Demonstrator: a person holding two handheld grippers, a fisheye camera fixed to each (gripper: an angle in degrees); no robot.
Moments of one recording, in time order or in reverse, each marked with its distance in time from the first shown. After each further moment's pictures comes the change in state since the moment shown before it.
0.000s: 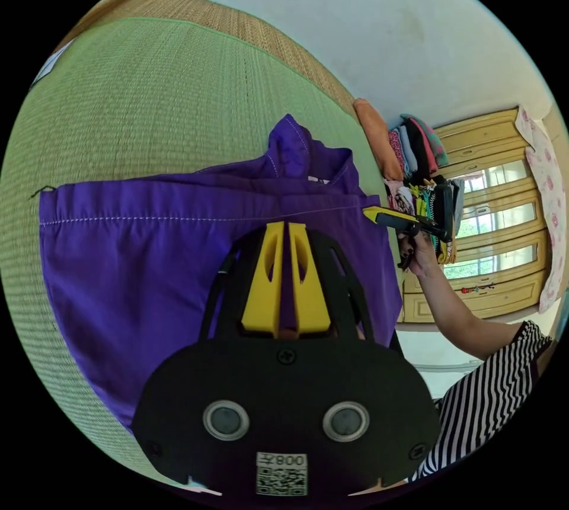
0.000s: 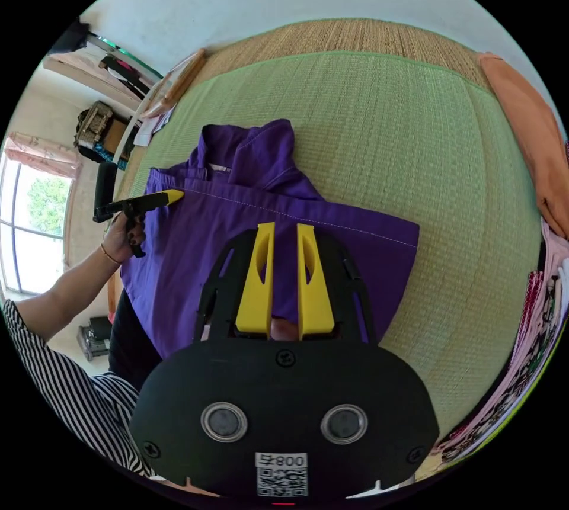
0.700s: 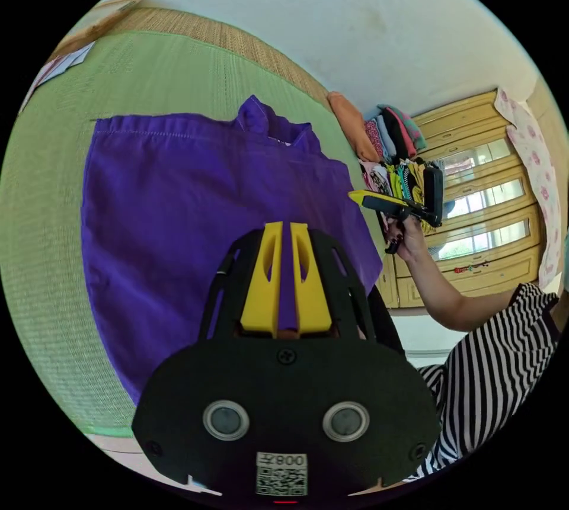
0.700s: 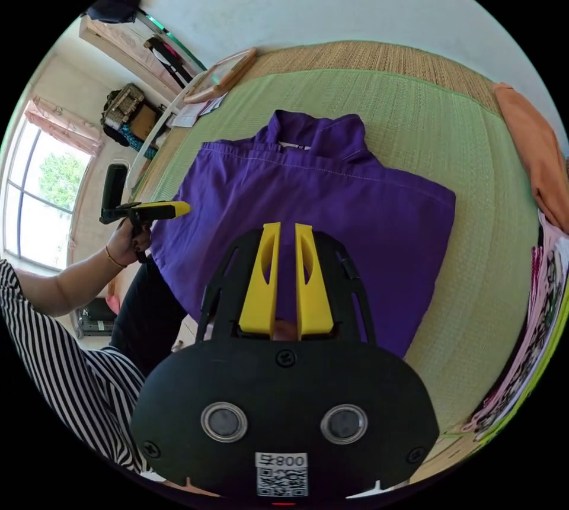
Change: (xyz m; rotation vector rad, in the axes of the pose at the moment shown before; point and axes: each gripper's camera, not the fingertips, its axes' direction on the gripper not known) left arm 0.077 0.137 -0.088 0.005 0.008 0.038; right arm -0.148 0.082 -0.066 0.055 -0.038 -0.108
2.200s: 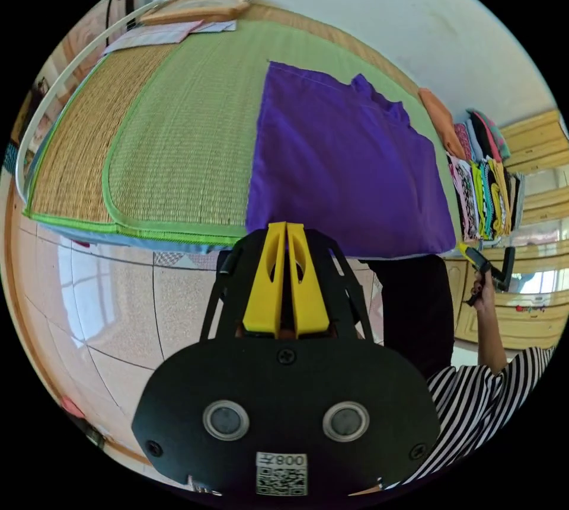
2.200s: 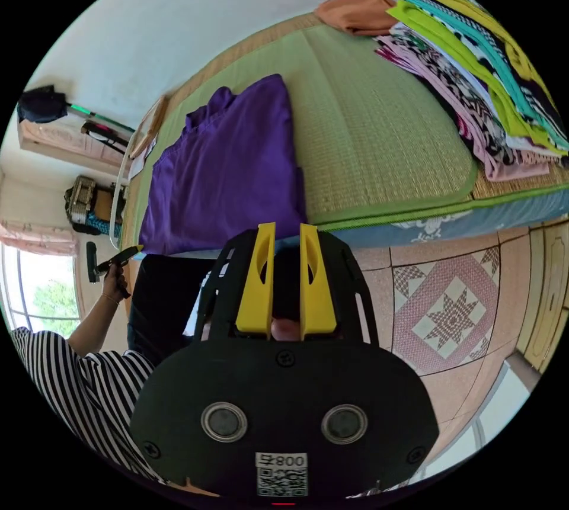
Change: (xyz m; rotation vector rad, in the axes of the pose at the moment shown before) left arm 0.040 0.152 -0.271 -0.013 -0.454 -0.270; right arm 0.016 0.384 -0.120 0.100 0.058 0.504
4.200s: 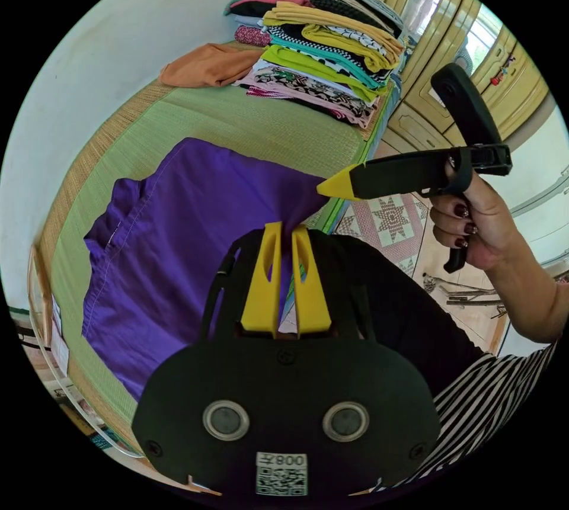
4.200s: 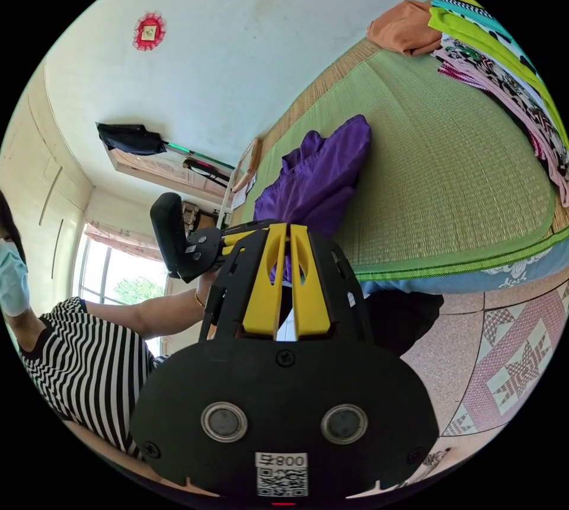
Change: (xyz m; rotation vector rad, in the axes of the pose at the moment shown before) left arm 0.728 -0.119 -0.096 -0.048 -0.053 1.036; right arm 0.128 0.113 0.116 0.154 -0.553 -0.041
